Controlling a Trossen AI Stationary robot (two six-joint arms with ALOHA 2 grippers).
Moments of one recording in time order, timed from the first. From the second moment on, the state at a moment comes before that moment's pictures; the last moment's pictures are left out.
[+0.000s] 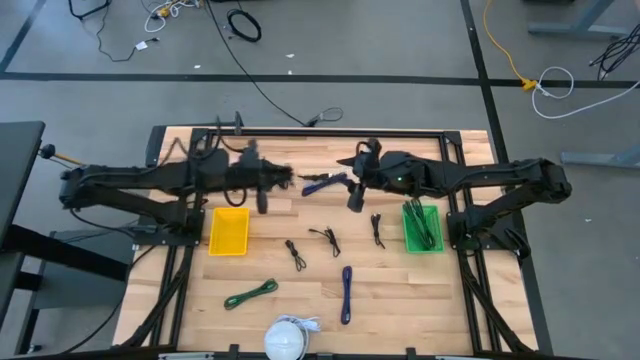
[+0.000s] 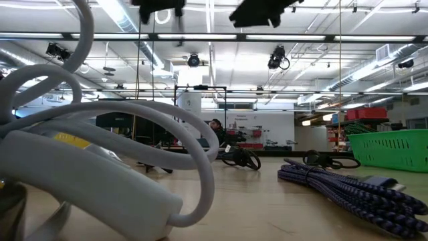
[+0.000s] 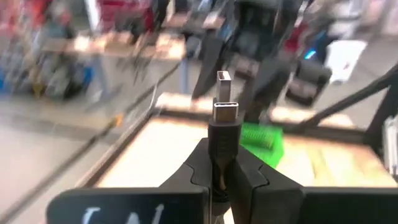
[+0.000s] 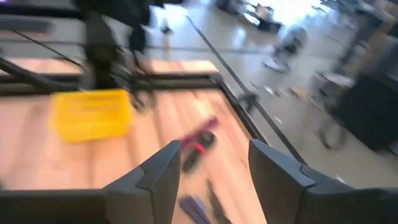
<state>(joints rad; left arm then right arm) 0.06 0.99 0.86 -0.02 -0.21 -0.07 -0.02 1.35 1.14 -0.15 0.34 -0.08</state>
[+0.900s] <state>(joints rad) -0.22 0.74 0.66 -1.05 -0.36 -1.35 -0.02 1.35 1.14 -0.29 0.49 -0.08</state>
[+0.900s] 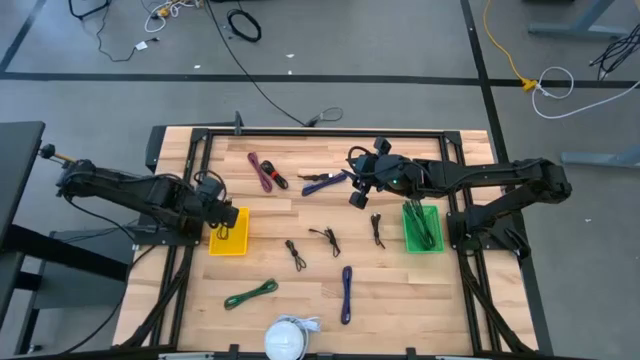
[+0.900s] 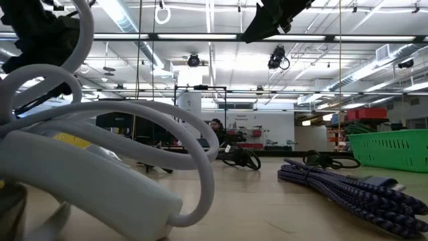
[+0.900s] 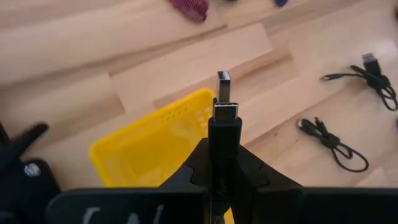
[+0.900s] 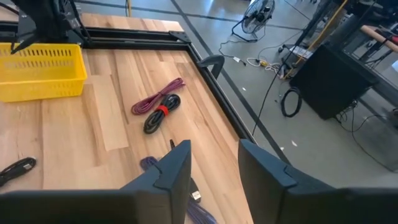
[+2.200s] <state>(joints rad) -0.27 0.85 0.56 -0.99 -0.30 -1.42 -0.04 1.35 1.14 -0.30 0.48 -0.09</state>
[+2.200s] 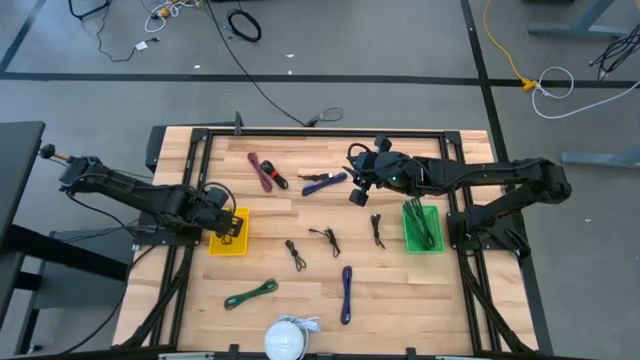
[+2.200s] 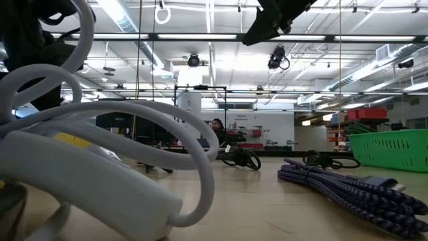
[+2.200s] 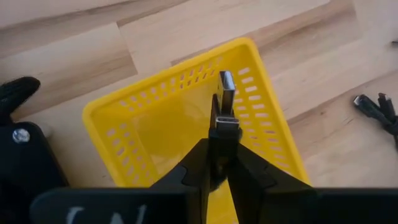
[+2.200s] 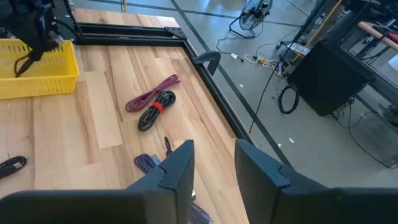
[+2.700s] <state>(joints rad) -0.27 0.85 0.62 -0.98 -0.46 -1.17 -0.05 1.35 1.14 -0.31 0.48 -0.09</state>
